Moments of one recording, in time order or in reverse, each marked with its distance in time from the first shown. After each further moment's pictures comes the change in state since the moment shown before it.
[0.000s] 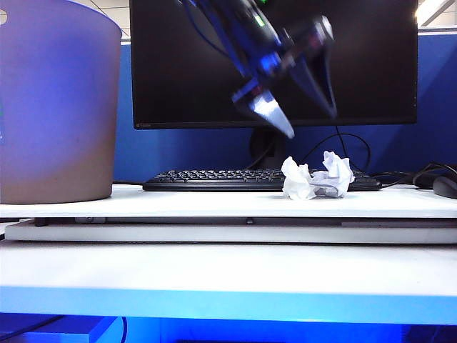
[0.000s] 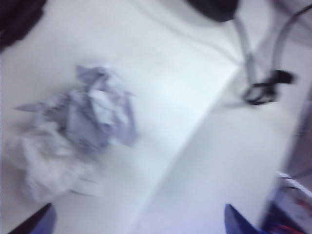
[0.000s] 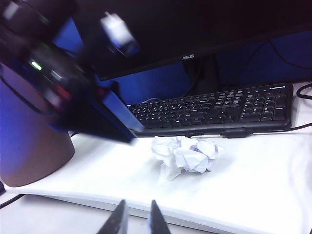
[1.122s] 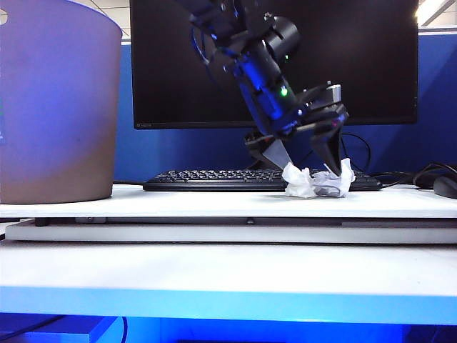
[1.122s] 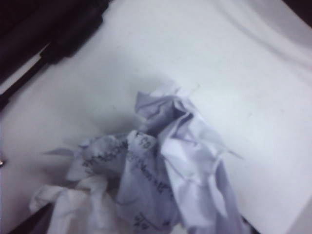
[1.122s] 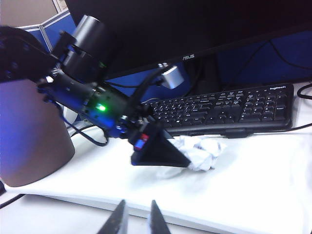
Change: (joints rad) left arm -0.010 0.160 0.000 0.238 -0.139 -0.061; right arm 0.000 0.000 0.000 -0.001 0.000 0.000
